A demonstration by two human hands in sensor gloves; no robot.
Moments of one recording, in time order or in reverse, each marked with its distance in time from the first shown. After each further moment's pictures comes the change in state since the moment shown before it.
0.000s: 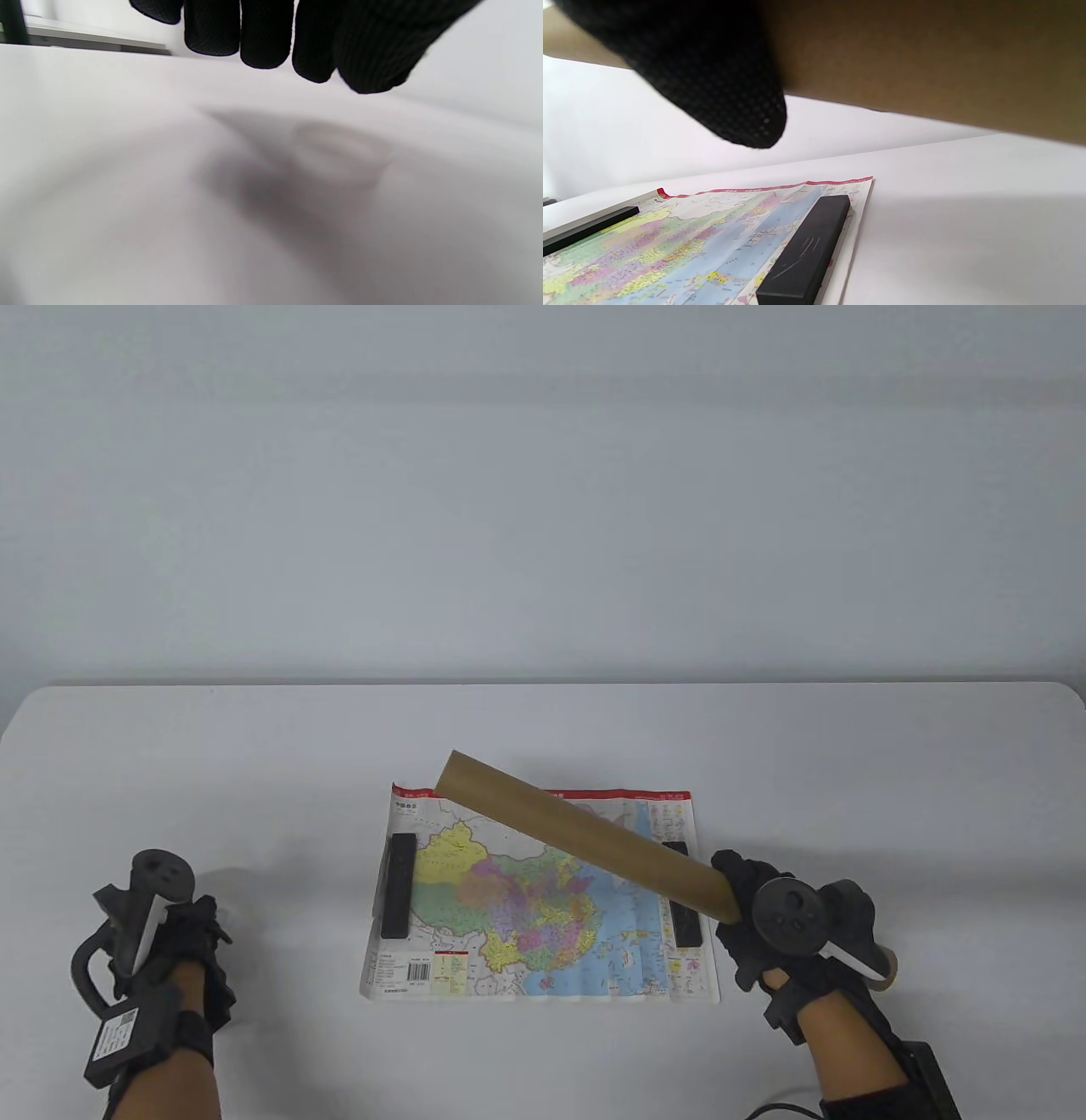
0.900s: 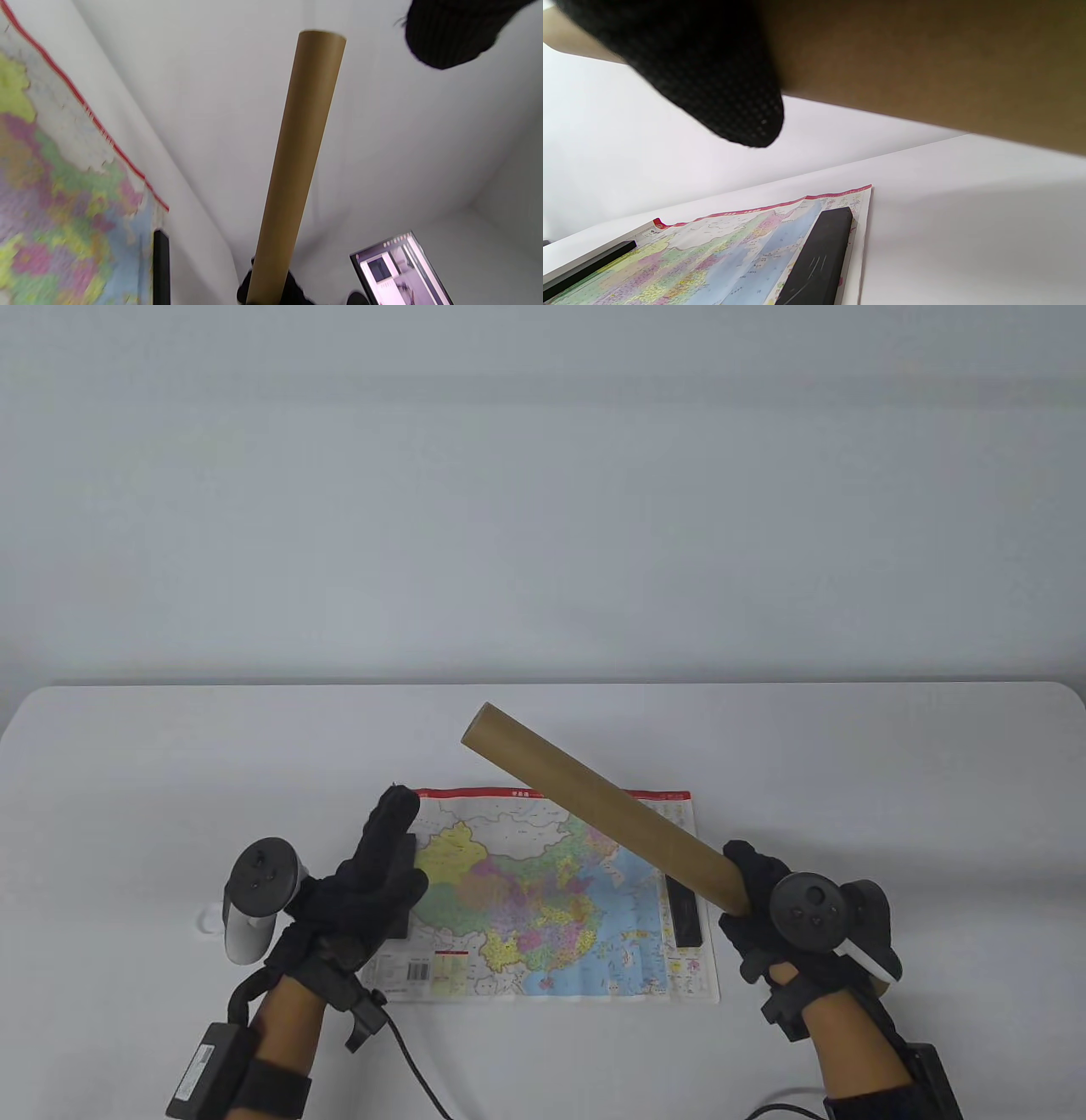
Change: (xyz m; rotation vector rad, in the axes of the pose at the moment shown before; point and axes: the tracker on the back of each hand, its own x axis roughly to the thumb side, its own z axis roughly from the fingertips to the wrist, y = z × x) left_hand 0.141 0.005 0.131 -0.599 -1.139 0.903; right_hand -0.012 -0.002 0.001 -0.053 0.048 -0.084
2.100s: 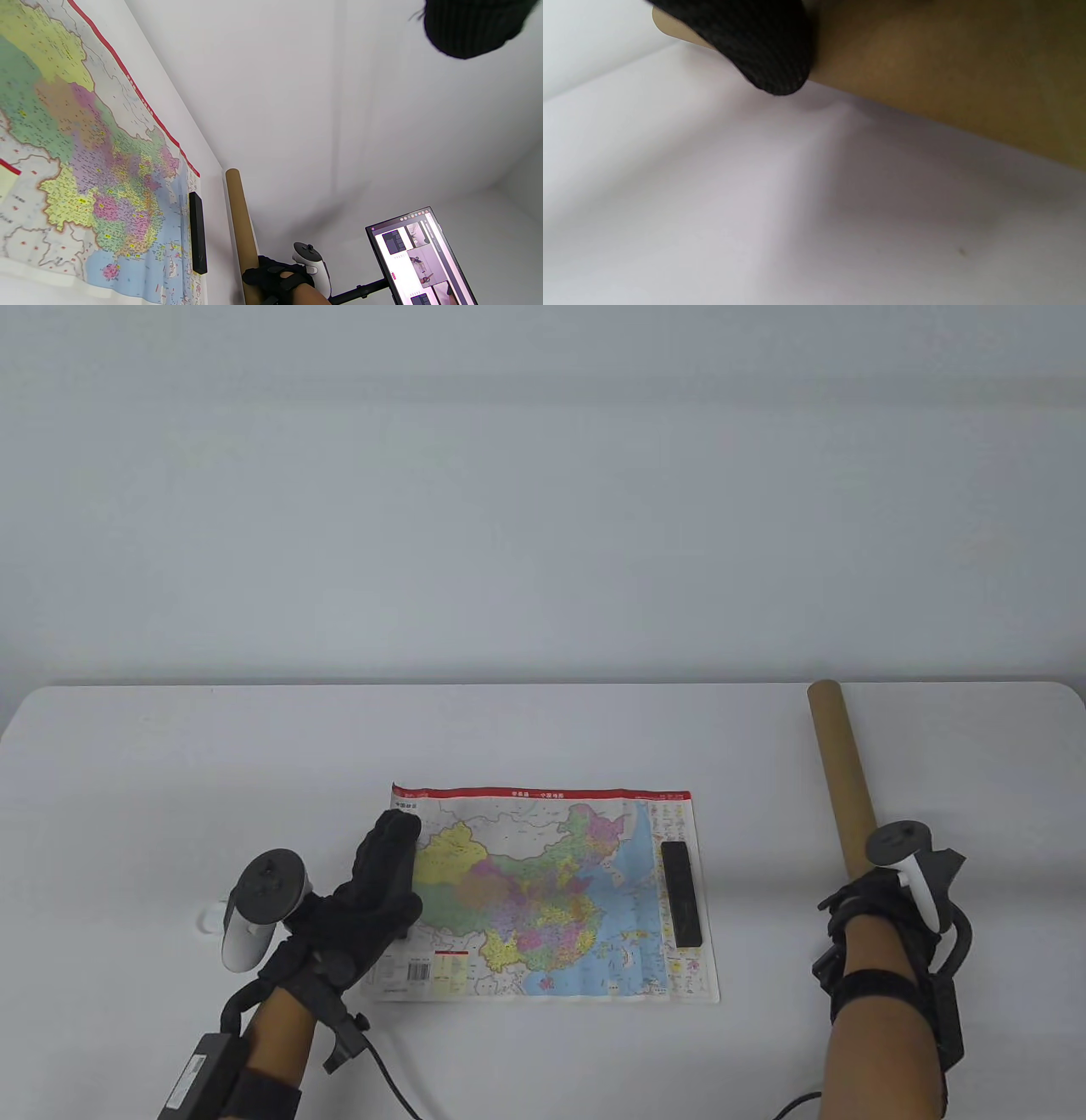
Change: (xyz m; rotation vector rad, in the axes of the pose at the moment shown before) left_hand -0.013 -0.003 0.009 -0.085 0.072 0.002; right_hand -0.148 0.023 -0.012 0.274 1.015 -0.035
